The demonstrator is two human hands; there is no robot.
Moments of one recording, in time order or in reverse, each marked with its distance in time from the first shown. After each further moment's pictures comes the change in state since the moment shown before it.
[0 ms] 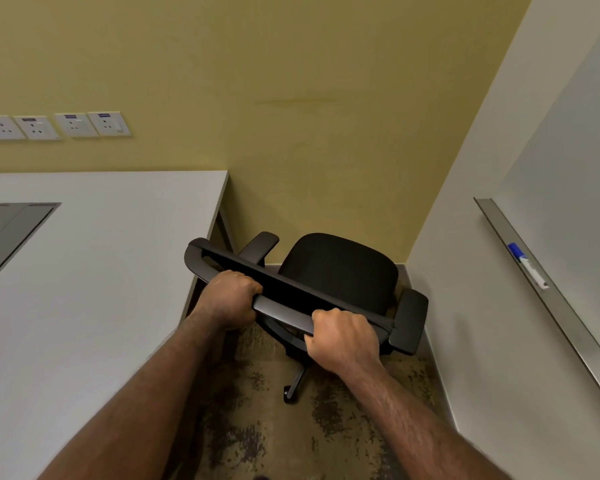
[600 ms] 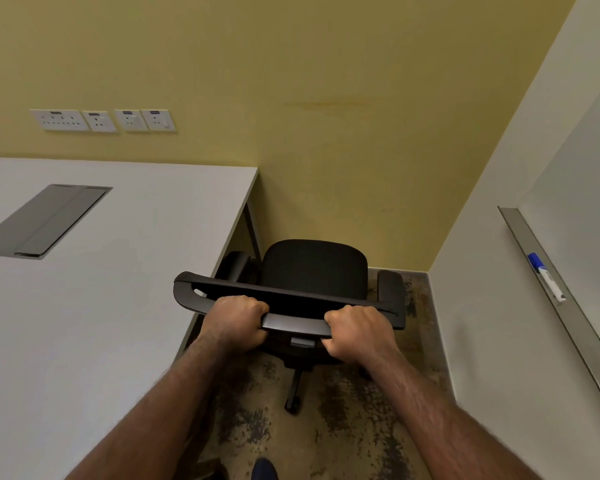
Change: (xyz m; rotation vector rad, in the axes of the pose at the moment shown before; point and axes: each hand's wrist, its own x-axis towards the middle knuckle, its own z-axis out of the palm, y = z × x) left_hand -0.079 0.052 0.009 0.052 -0.015 -0.163; right_hand -0.022 0.038 -0.005 -0.056 -0.148 -0.259
